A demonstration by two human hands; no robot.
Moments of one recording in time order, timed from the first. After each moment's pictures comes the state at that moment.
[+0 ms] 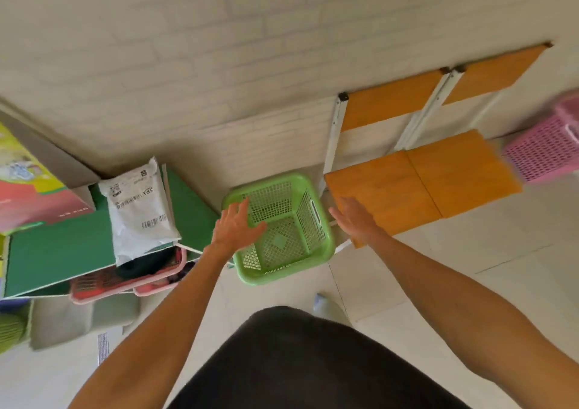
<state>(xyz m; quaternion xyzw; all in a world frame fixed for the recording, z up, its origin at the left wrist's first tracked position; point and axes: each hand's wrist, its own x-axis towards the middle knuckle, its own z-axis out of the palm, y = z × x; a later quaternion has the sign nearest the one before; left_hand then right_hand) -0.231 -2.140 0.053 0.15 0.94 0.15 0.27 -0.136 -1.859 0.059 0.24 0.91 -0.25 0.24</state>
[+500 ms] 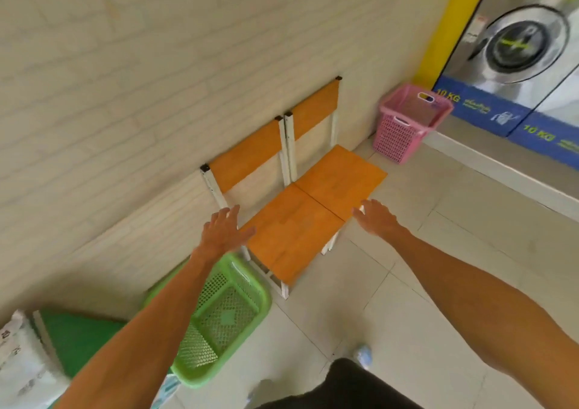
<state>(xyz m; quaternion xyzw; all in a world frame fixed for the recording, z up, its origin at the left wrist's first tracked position) -0.210 -1.882 0.138 0.40 0.89 0.05 0.21 0.061 -1.635 0.152 0.51 0.82 -0.22 0.13</state>
